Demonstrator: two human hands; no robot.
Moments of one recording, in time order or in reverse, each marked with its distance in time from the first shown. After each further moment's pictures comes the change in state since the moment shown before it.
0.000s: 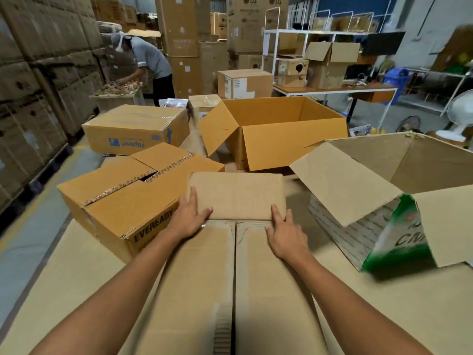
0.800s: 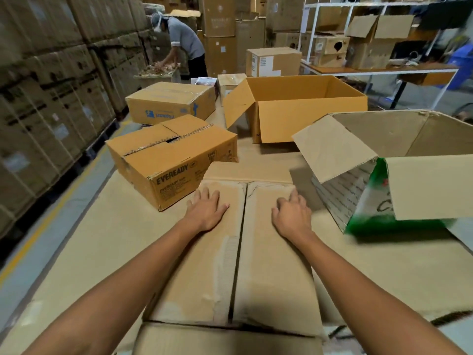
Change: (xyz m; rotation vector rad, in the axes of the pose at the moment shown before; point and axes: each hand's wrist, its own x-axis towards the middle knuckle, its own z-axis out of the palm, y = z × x) left_hand -0.159 0.057 0.040 0.301 -0.092 -0.063; right_hand -0.084 0.055 -0.015 -0.052 0.077 -0.177
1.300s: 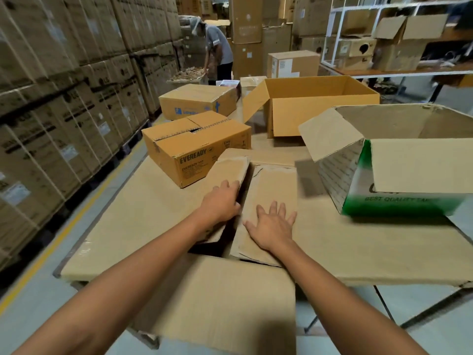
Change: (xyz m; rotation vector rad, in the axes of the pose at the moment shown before) left_hand -0.146 0.083 -0.027 0.087 0.073 -0.005; right_hand -0.144 -0.019 -0.001 -0.007 -0.185 -0.177
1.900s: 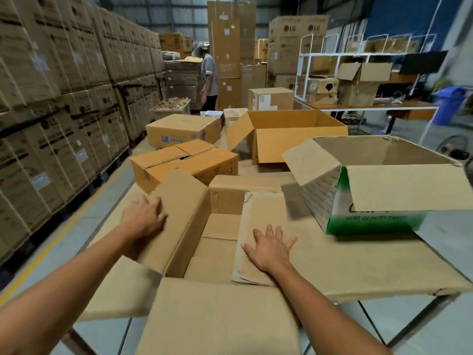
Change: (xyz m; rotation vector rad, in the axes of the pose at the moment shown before) left_hand -0.009 -0.189 -0.031 0.264 0.129 -0.266; right_hand -0.008 -0.001 -0.003 -0.009 0.034 0.069
